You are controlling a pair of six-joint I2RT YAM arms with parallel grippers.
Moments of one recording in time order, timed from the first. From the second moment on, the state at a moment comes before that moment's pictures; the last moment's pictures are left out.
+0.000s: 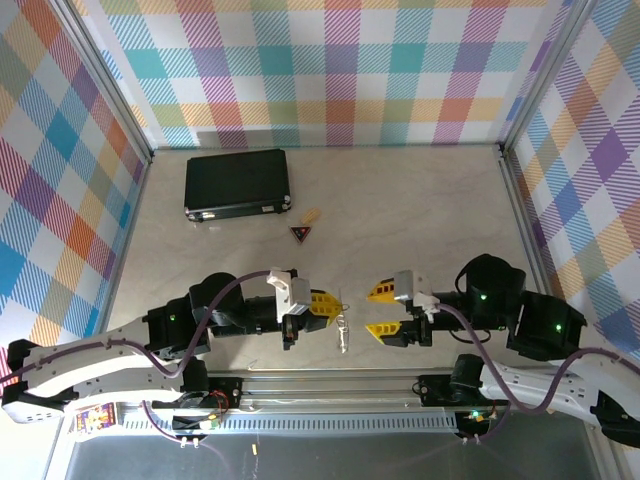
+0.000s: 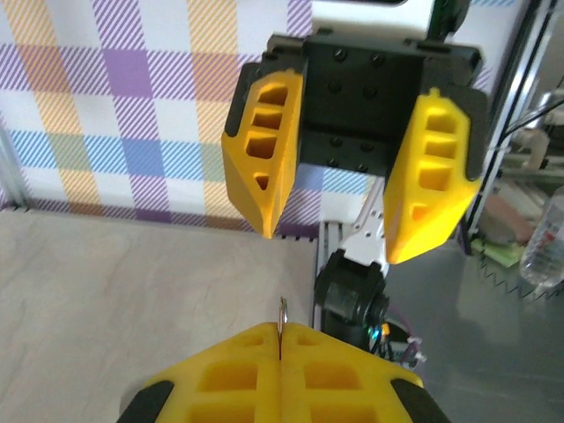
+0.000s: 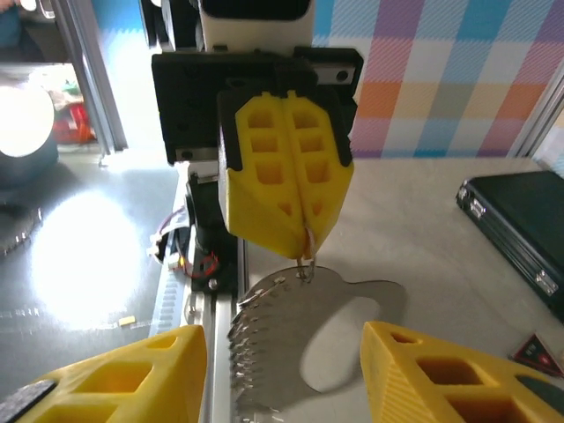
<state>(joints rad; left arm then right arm) -1.27 0.81 0.86 -0.10 0.16 -0.01 1.13 0.66 1.07 -0.68 -0.33 -0.16</state>
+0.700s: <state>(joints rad) -1.27 0.86 0.79 0.21 0.25 -0.08 1.13 0.66 1.00 -0.47 -0.37 -0.03</state>
